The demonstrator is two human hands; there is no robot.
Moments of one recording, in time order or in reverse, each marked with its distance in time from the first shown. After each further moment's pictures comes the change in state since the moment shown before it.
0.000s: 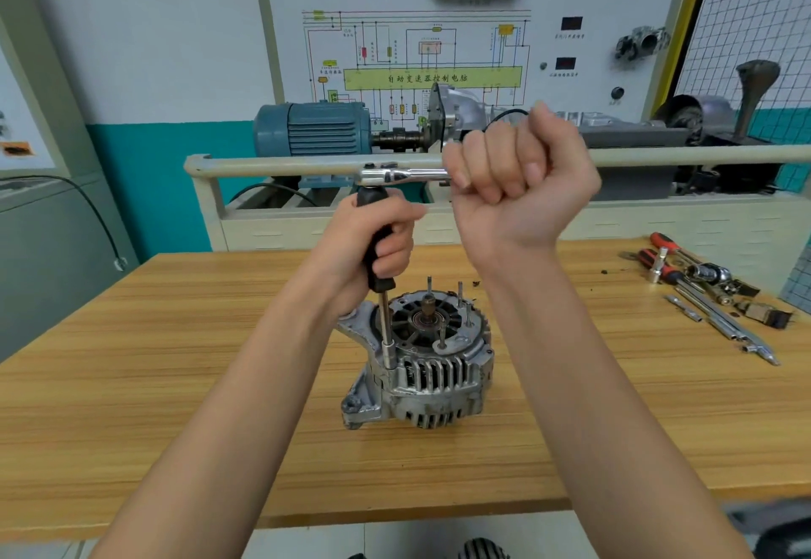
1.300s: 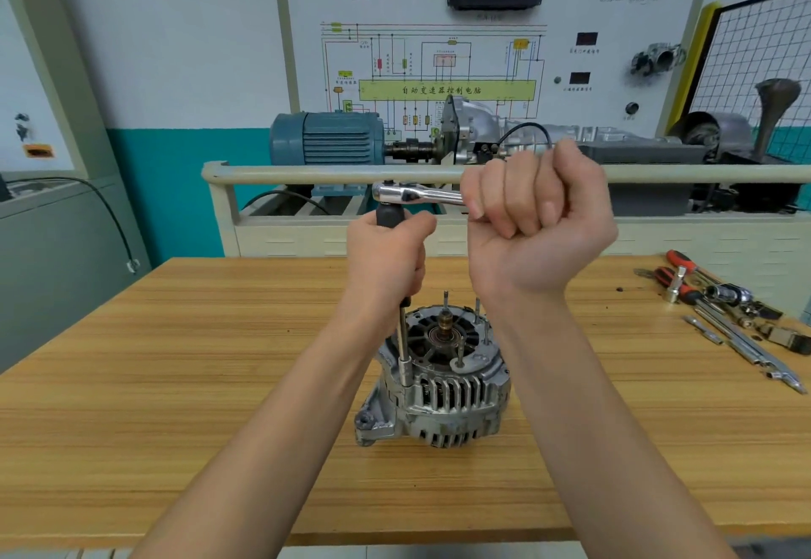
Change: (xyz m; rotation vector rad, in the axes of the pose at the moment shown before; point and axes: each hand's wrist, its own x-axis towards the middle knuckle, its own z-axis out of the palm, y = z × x) left_hand 0.003 -0.010 0.016 0.110 0.453 0.088; right_hand -0.012 0.014 0.008 -0.072 -0.001 -0.126
